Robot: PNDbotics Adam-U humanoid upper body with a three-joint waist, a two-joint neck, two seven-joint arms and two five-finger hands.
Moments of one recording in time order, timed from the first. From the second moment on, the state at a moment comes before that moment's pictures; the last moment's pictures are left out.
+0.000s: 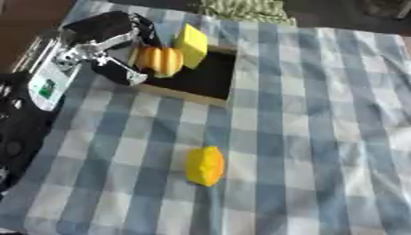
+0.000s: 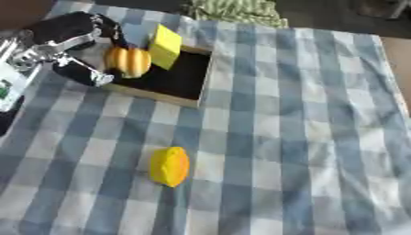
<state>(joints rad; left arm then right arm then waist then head) -1.09 0.36 -0.27 -1.08 -0.86 -0.45 -0.37 -0.44 -0.67 -0.22 -1.97 -0.15 -0.10 0.13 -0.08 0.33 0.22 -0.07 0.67</state>
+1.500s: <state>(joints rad) -1.07 0.36 -0.28 -1.20 -0.83 -0.37 -0.42 -0.43 -0.66 -0.22 -1.97 -0.15 -0.09 0.14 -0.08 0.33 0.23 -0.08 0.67</state>
